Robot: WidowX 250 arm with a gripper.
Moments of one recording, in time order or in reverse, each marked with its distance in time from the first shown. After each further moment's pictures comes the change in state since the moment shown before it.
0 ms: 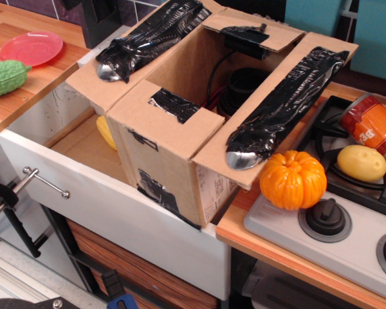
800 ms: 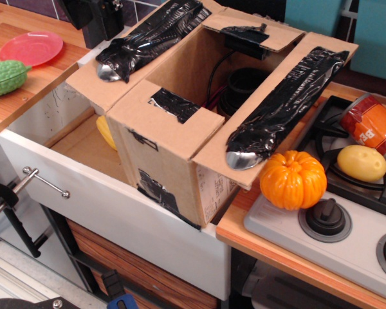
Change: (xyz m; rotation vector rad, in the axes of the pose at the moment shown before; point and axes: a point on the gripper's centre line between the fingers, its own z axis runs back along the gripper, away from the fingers) arm 0.001 -0.001 -0.032 -0.041 0.006 0.037
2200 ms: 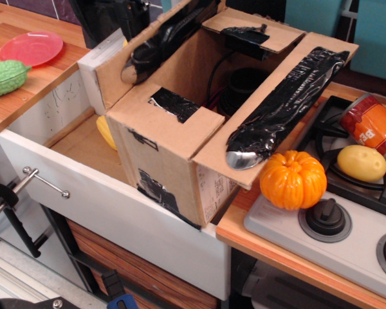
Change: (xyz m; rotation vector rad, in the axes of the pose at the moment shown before) arm -0.020 -0.079 0.027 -0.104 0.048 0.065
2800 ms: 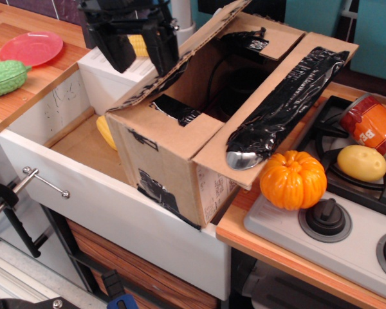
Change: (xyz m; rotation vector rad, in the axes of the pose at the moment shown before) arm -0.017 -0.036 -0.014 -0.067 -0.031 0.074
